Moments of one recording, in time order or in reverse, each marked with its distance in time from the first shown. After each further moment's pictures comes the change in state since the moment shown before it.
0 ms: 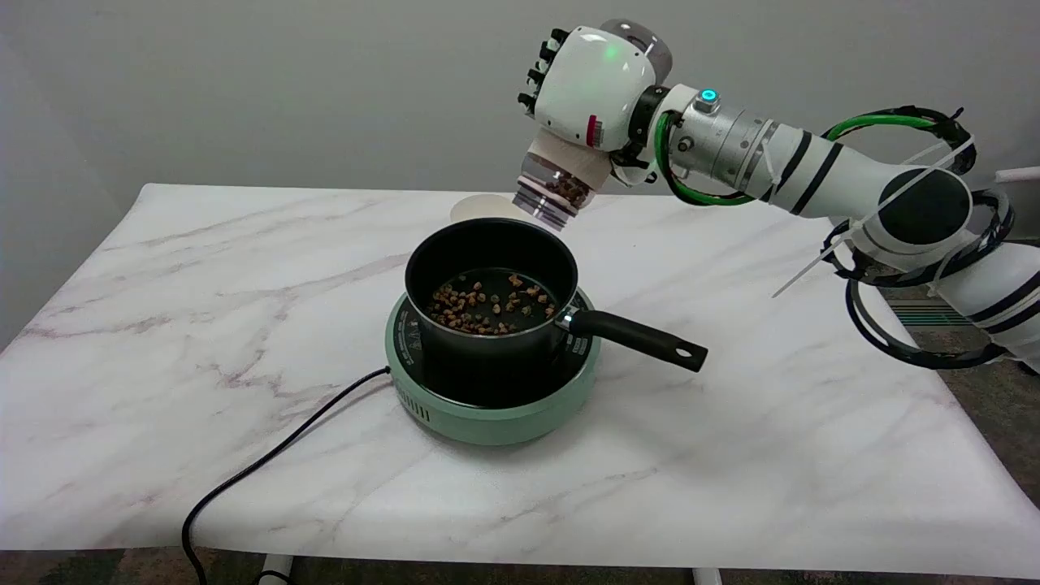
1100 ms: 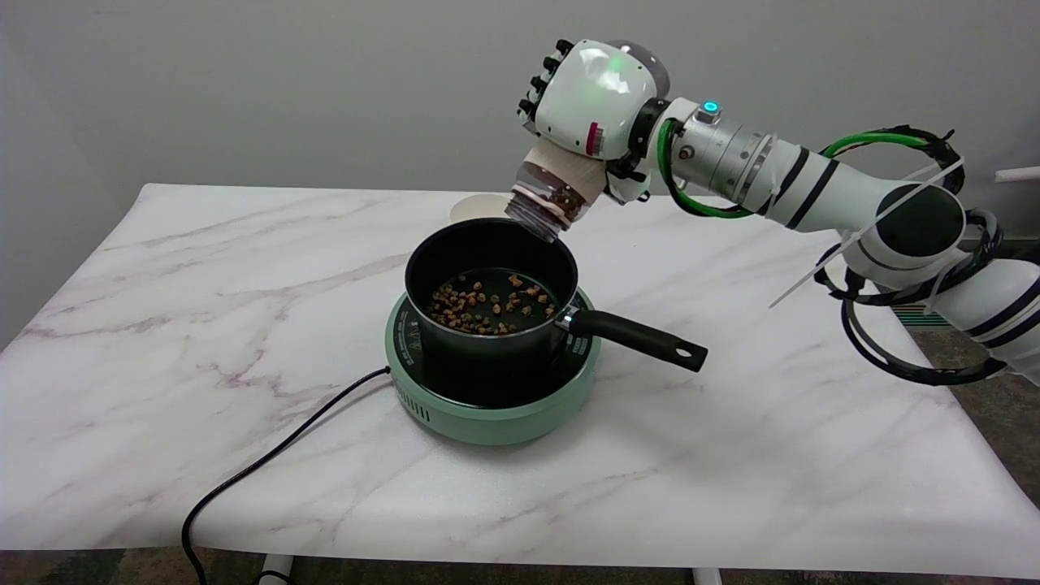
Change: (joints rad) arm -0.043 -0.002 -0.004 0.003 0.100 -0.046 0.001
